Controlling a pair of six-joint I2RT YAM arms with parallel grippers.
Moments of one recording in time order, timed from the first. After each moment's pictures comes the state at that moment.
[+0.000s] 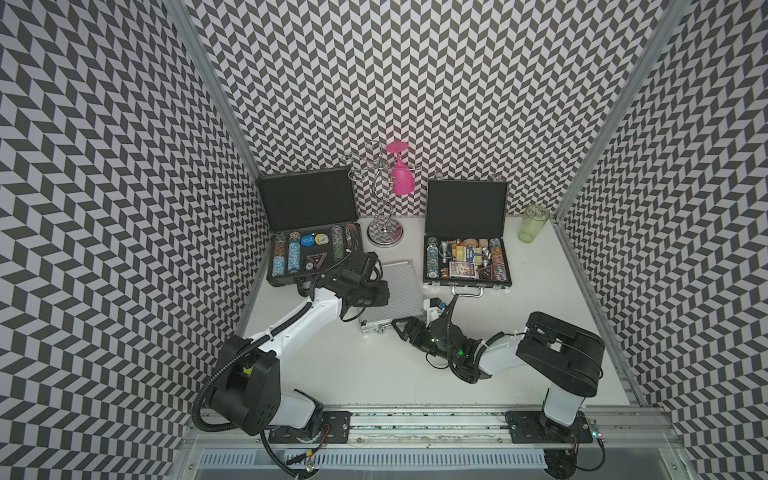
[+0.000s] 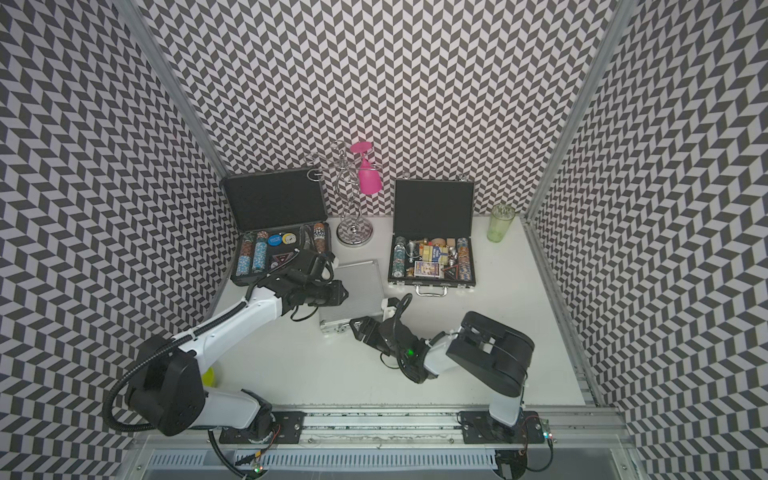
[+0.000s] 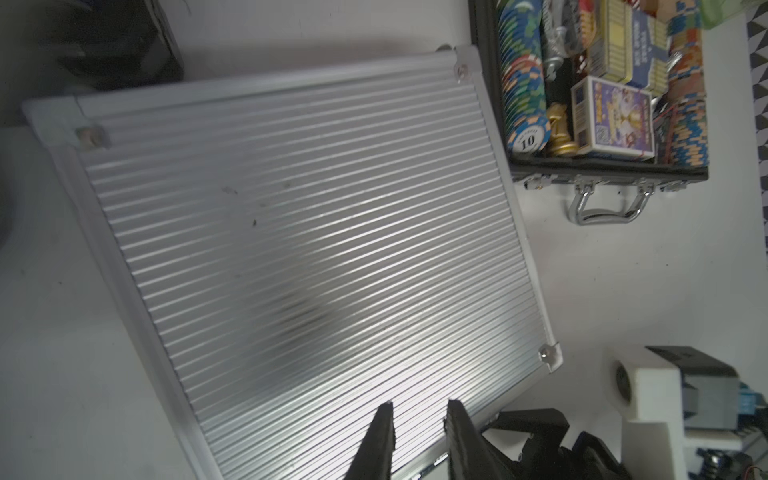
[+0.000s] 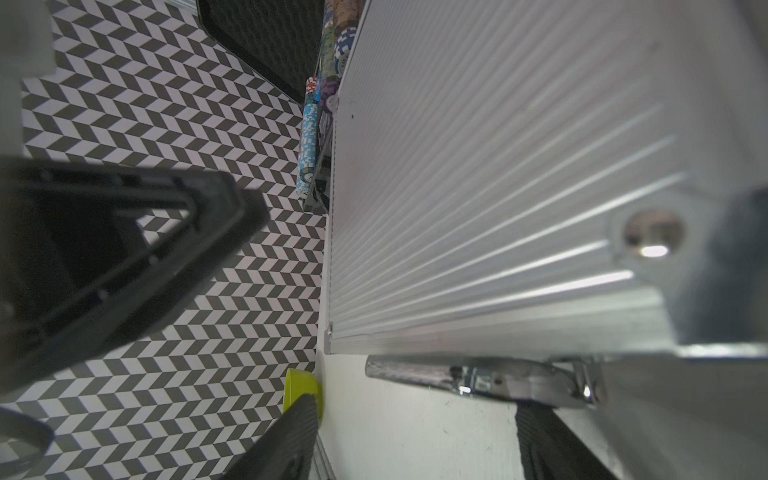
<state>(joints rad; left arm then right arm) -0.46 1.42 1.03 -0.54 0.17 -0.44 1.01 1.78 0.57 0.84 0.06 1.28</state>
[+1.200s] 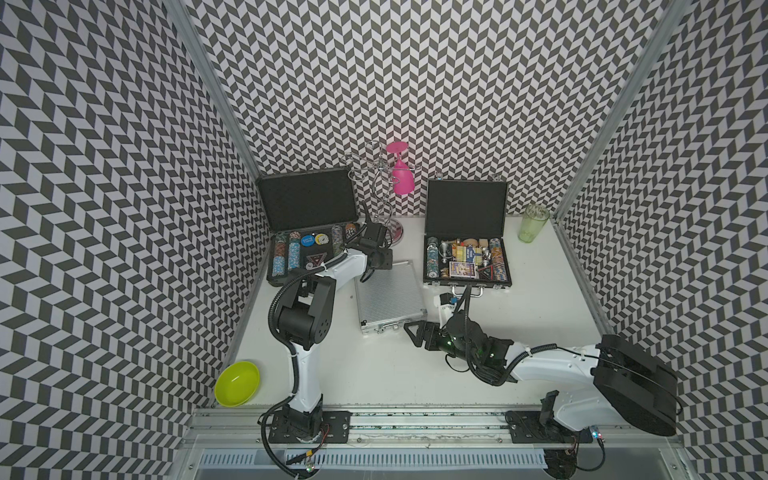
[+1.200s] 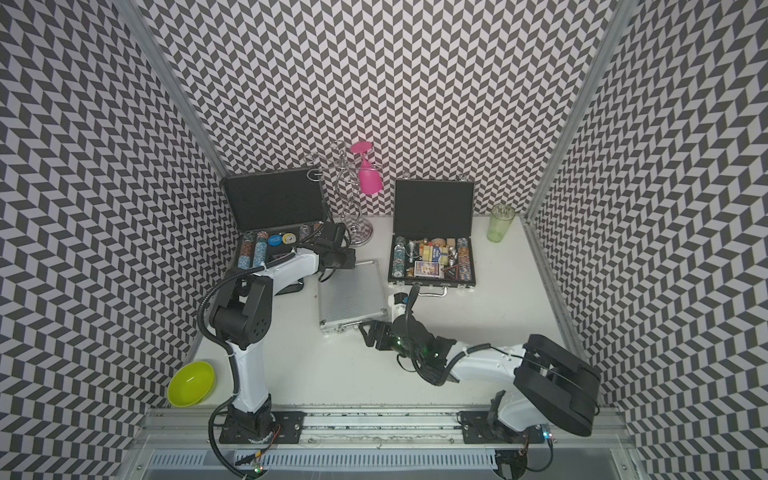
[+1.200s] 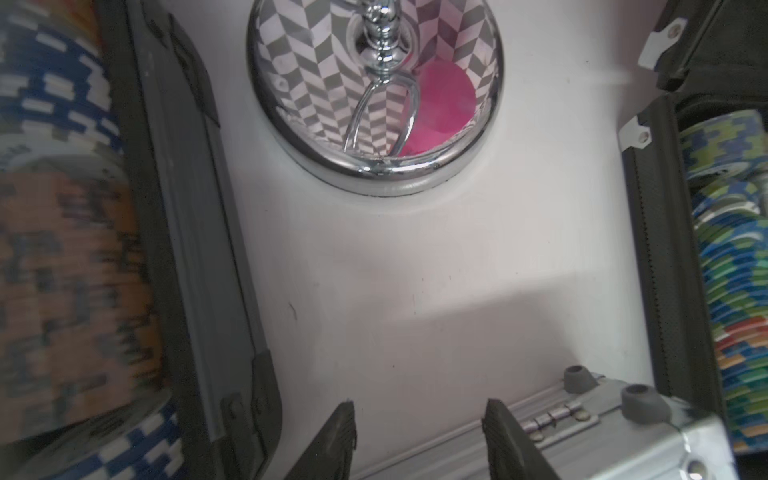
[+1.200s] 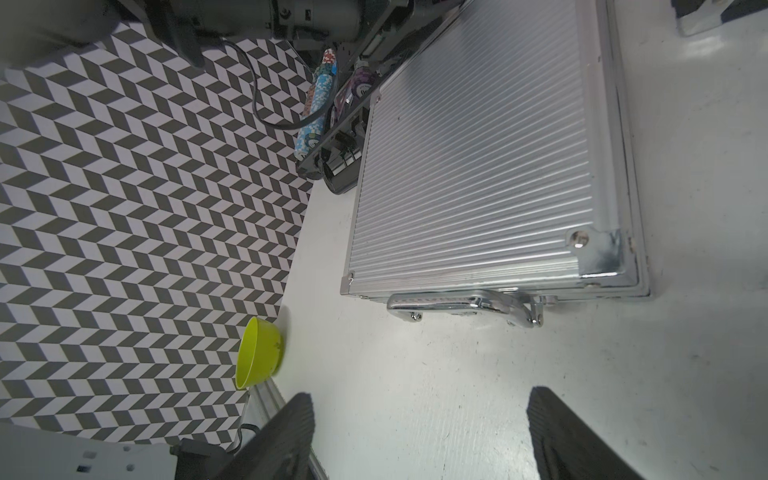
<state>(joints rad) -0.37 2.02 1.48 -0.38 -0.05 -0.24 1.01 1.41 0.54 0.42 0.07 0.97</state>
